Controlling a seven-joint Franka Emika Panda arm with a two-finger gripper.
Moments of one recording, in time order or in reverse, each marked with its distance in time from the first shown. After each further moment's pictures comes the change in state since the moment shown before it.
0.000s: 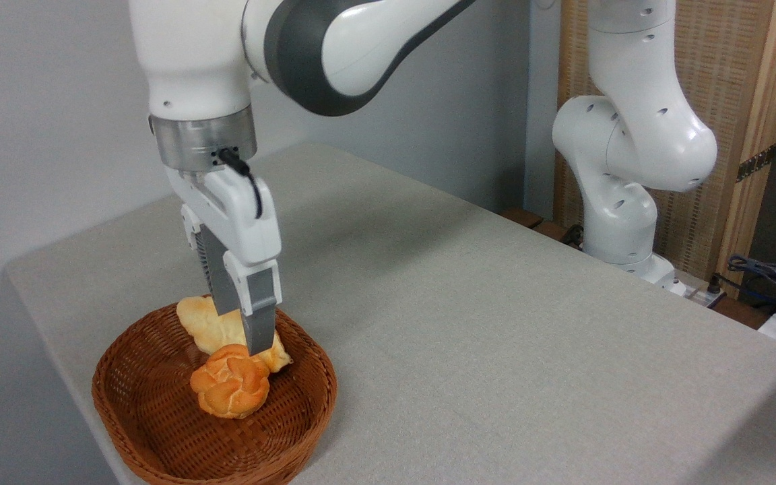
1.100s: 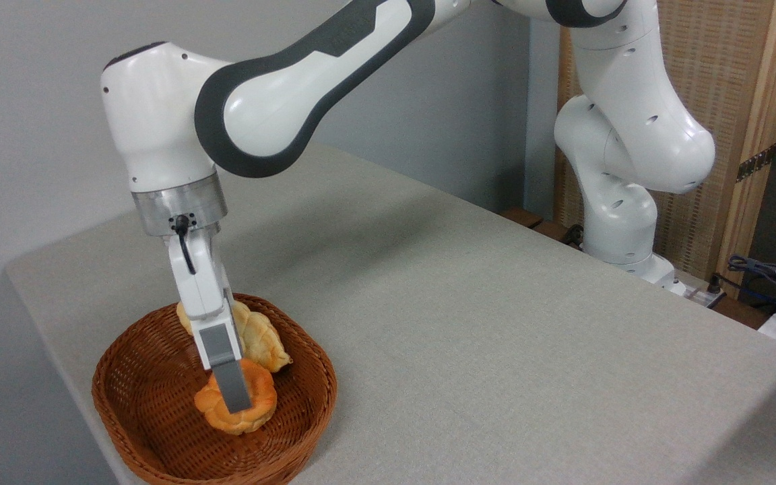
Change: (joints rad) arm -0.068 0.156 -0.049 -0.001 0.303 0.091 0.041
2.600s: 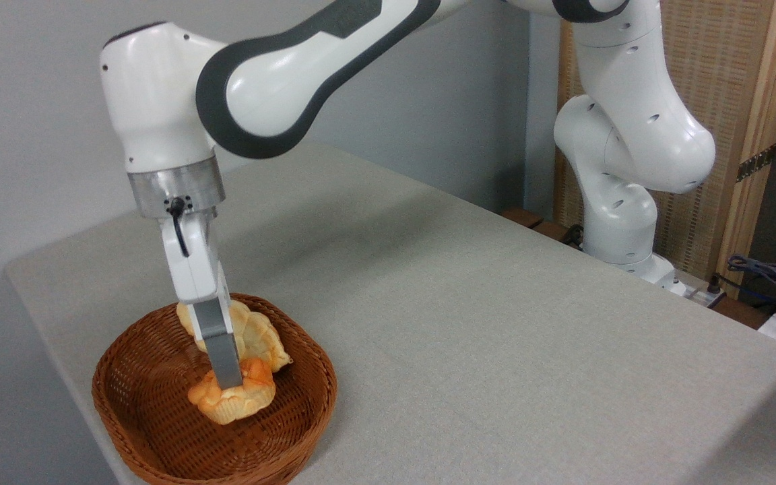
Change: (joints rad) arm 0.013 -0.040 -0.001 0.010 -0.009 -0.011 0.031
